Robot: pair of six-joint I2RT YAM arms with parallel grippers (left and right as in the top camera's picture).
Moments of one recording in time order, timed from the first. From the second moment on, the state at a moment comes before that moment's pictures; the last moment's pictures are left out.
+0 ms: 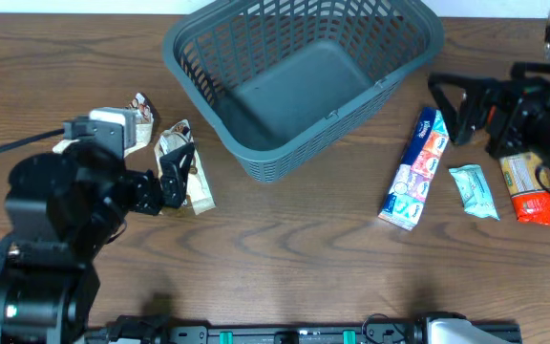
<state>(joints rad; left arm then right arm) -0.11 0.85 1.20 -0.85 0.22 -0.08 0.01 1.38 2.29 -1.46 -0.32 0.08</state>
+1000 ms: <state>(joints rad) -0.34 0.89 1.39 -1.20 0.15 -0.22 -0.13 1.69 2.51 -1.55 -0.45 -0.04</state>
